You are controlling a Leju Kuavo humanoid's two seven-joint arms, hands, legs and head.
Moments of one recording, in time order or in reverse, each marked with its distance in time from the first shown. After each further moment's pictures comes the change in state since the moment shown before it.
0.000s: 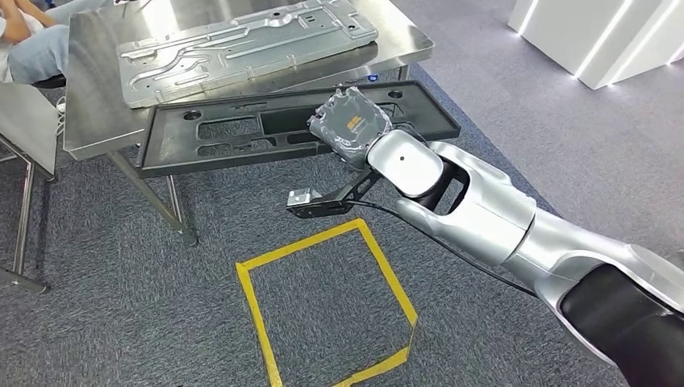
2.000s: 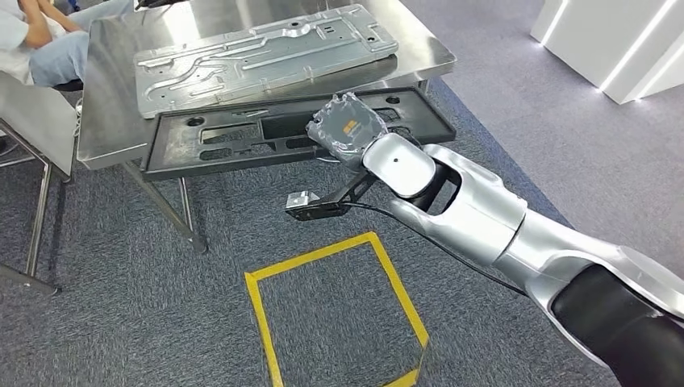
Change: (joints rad) left arm 0.000 0.007 0.000 0.000 0.005 -0.008 0.012; right arm 0.006 0.031 0.001 0.062 0.014 -0.009 -0.022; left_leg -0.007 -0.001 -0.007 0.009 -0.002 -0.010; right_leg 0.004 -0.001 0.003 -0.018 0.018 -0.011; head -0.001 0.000
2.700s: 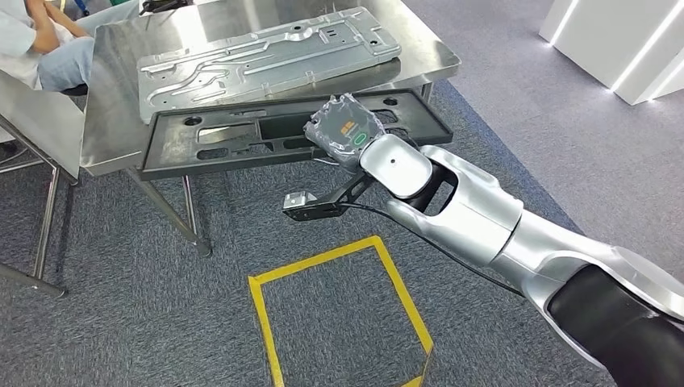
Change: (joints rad) left arm 0.000 0.001 0.000 0.000 -0.004 0.014 0.002; right arm 0.006 0.016 0.001 0.017 -0.001 -0.006 -0.002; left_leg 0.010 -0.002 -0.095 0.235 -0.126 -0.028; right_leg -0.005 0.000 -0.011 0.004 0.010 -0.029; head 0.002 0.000
